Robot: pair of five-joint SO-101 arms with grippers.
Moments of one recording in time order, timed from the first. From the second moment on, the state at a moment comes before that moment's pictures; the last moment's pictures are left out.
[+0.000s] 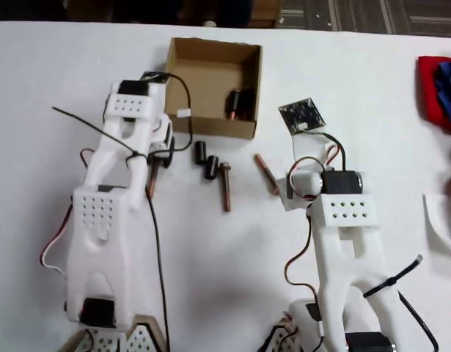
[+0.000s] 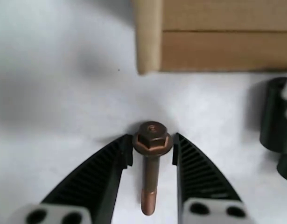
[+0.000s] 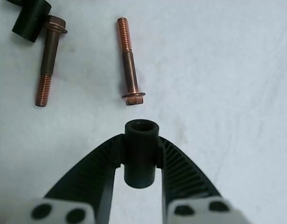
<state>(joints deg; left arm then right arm) -2.2 54.6 -43.0 93.4 2.6 -6.1 -30.1 40.7 64.9 17.7</state>
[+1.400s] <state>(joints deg) 9.3 -58.0 42.2 42.9 23.6 -16.5 -67.3 70.0 39.3 5.6</state>
